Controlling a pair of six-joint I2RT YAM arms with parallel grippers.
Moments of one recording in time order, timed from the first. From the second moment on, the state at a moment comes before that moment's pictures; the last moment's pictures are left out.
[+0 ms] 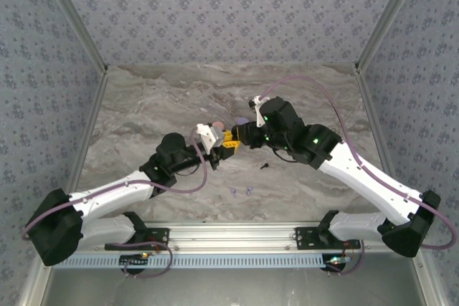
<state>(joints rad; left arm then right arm) -0.85 1.14 0.57 0.56 0.32 0.00 0.85 1.20 1.26 -0.70 0.05 0.49</state>
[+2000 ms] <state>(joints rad) -0.85 0.92 0.48 0.46 0.13 0.02 0.65 1.57 0.80 -0.39 0.06 0.77</state>
